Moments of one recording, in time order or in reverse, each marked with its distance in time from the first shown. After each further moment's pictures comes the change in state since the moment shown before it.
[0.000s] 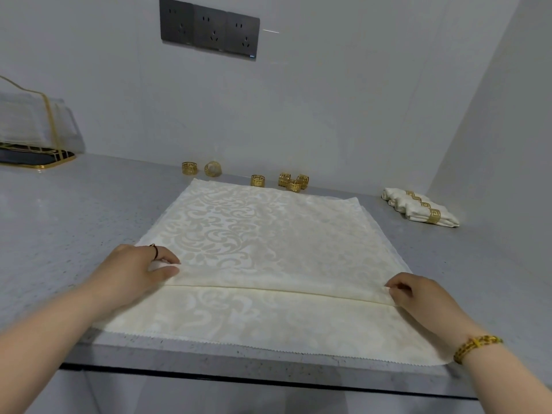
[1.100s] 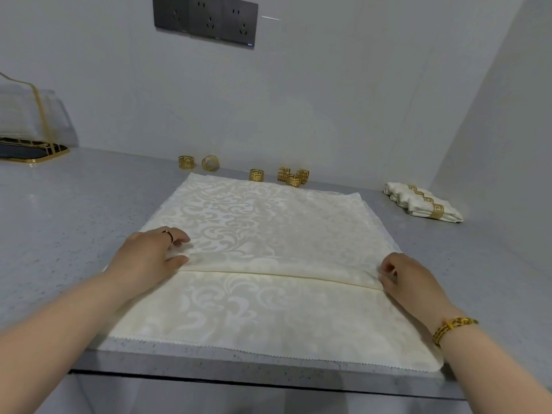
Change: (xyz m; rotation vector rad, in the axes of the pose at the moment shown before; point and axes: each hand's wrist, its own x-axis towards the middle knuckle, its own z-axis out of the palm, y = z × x) left_hand 0.027 0.014 0.016 0.264 0.105 0.104; right_hand 0.026 -0.008 0.011 -0.130 0.164 -0.106
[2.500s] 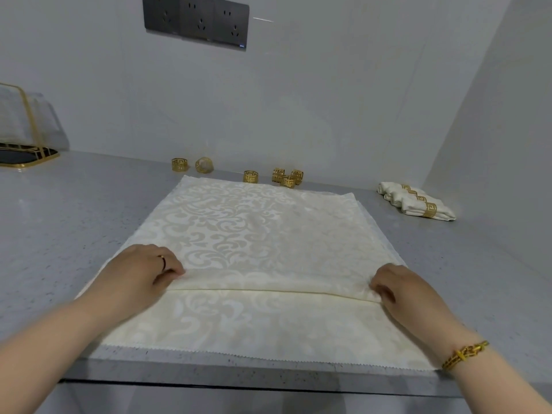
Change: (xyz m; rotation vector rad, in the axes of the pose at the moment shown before) left_hand -0.020 -0.009 0.001 -0.002 0.060 0.300; right_hand -0.026 0.000 -0.001 -0.031 0.011 -0.237
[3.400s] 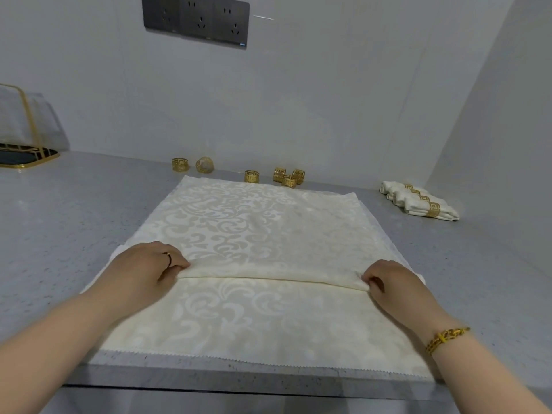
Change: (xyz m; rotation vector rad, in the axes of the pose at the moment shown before) left_hand 0.008 -0.002 0.003 0.006 -0.041 0.018; right_hand 0.023 -0.008 0.005 0.025 -0.070 0.109
